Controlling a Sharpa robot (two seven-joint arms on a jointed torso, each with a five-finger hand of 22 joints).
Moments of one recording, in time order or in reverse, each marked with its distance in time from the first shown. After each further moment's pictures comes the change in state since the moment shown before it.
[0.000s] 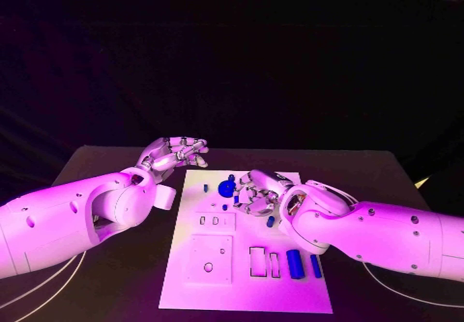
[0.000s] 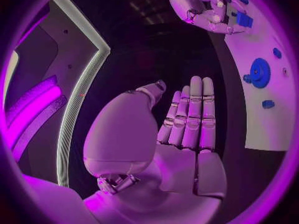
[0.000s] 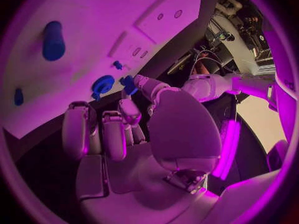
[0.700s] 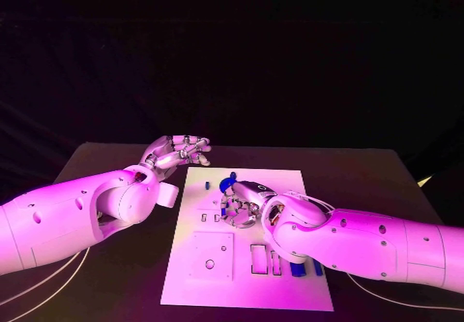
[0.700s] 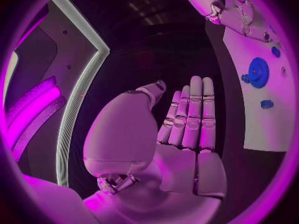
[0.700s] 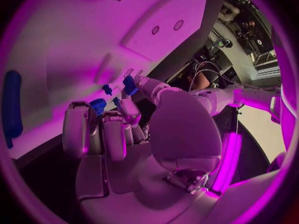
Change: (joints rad) left arm -0.003 0.012 -0.002 -0.013 -0.006 0.002 -0.002; left_hand 0.000 0.000 0.000 0.000 0.000 0.001 0.001 0.000 0.002 0.003 -0.003 0.004 0.001 0.004 -0.004 0.000 0.003 0.000 0.000 0.000 0.000 0.001; right arm -0.054 0.110 -0.005 -0.065 -0.069 0.033 -0.051; right_hand -0.004 -0.004 0.000 0.000 0.004 -0.008 0.002 0.004 0.020 0.000 0.000 -0.004 0.000 0.000 0.000 0.000 0.000 0.000 -0.004 -0.004 -0.004 0.000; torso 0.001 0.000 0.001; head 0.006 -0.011
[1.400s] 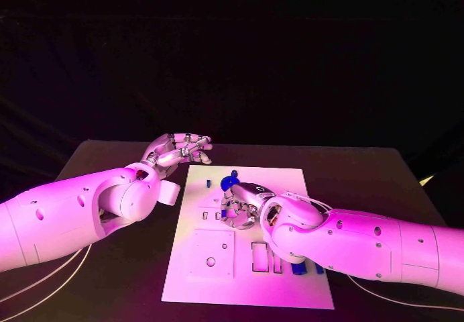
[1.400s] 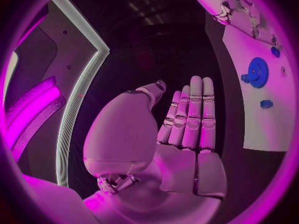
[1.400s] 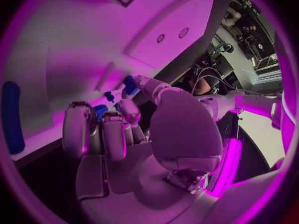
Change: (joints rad) left arm -0.001 0.001 -0.001 -0.002 0.000 0.001 -0.001; left_hand 0.000 0.000 0.000 0.000 0.000 0.000 0.000 0.000 0.001 0.000 0.000 0.000 0.000 0.000 0.000 0.000 0.001 0.000 0.000 0.000 0.000 0.000; right arm -0.014 0.023 -0.004 -0.027 -0.038 0.023 -0.012; right_hand -0.009 -0.009 0.000 0.000 0.000 -0.008 0.001 0.008 0.002 -0.004 0.004 -0.010 -0.009 0.000 0.000 0.000 0.000 0.000 0.000 0.000 -0.009 0.000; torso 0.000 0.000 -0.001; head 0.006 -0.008
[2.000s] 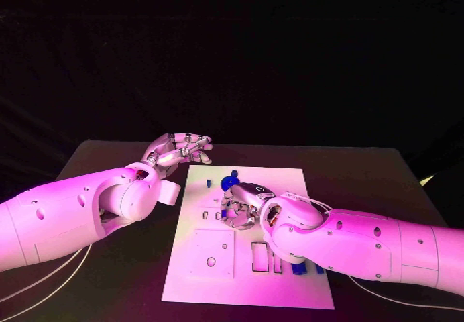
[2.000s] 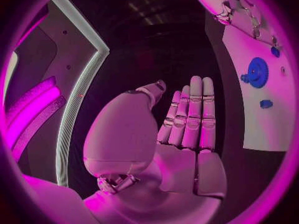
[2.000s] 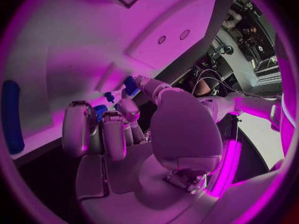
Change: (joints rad) left arm 0.000 0.000 0.000 -0.001 0.000 0.000 -0.001; left_hand 0.000 0.000 0.000 0.000 0.000 0.000 0.000 0.003 0.000 0.000 0.000 0.000 0.001 0.000 0.000 0.000 0.000 0.000 0.000 0.000 0.000 0.000; right arm -0.002 0.002 0.000 -0.003 -0.017 0.006 0.000; right_hand -0.012 -0.012 -0.003 -0.002 -0.010 -0.026 0.011 -0.002 -0.006 -0.018 0.007 -0.013 -0.014 0.000 0.000 -0.006 0.000 0.000 -0.004 0.004 -0.013 0.001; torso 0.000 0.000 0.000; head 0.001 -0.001
